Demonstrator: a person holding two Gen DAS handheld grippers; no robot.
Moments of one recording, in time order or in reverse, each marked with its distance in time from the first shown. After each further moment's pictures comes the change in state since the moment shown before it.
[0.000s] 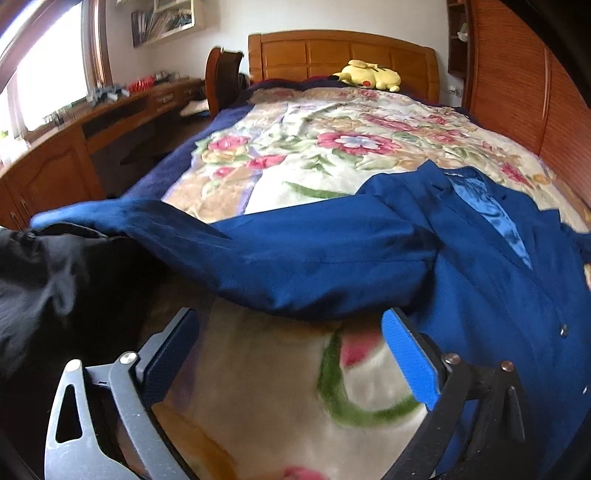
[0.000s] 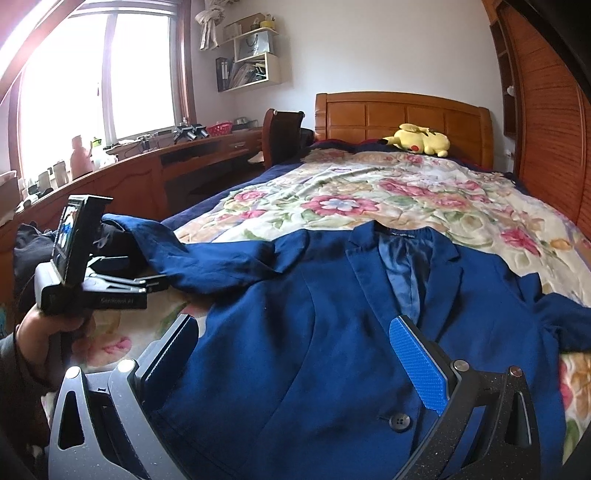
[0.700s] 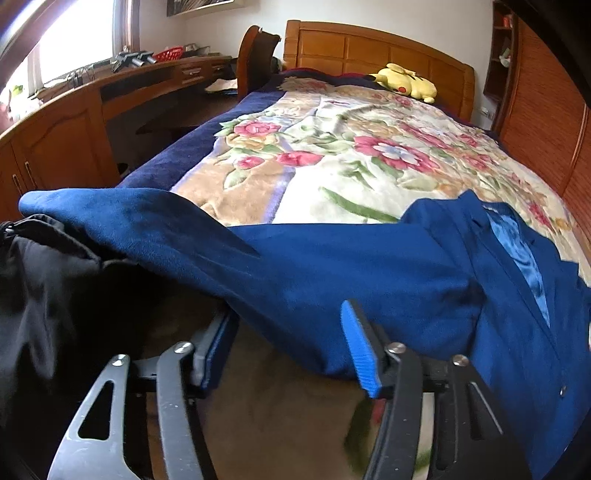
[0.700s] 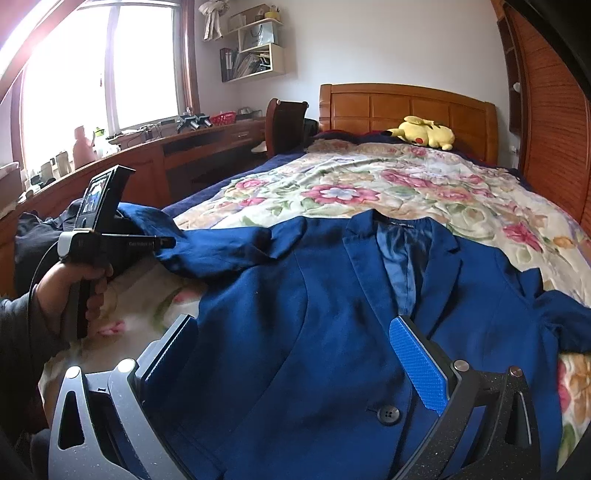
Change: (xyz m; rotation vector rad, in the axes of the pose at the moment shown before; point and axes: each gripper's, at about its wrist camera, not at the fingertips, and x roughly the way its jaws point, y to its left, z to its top) left arm 0.036 0.033 0.029 -0.140 0.029 0.028; right arm 0.004 -0.007 -0.003 -0.020 0.036 0.014
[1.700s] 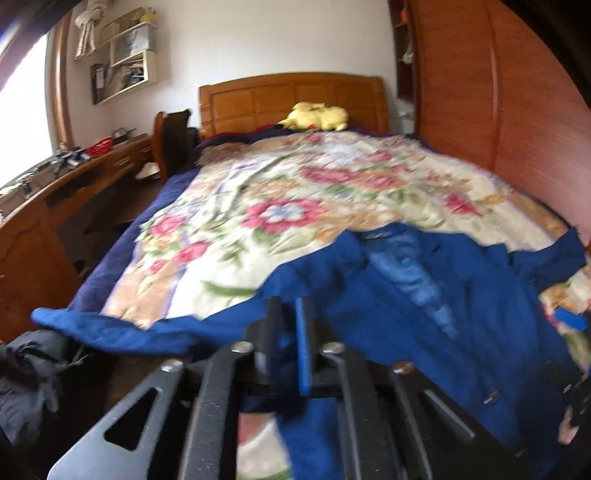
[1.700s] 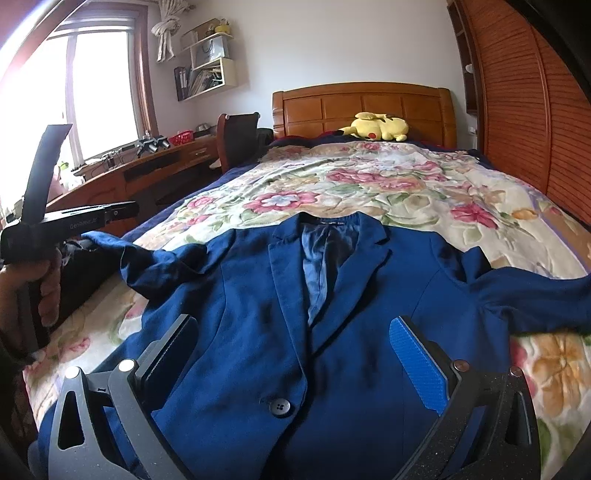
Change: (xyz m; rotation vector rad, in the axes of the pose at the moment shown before) left arm -0.087 -0.135 0.020 0.282 -0.197 -0.107; right arm -0.029 -0.065 -0.008 0.109 -0.022 -0.097
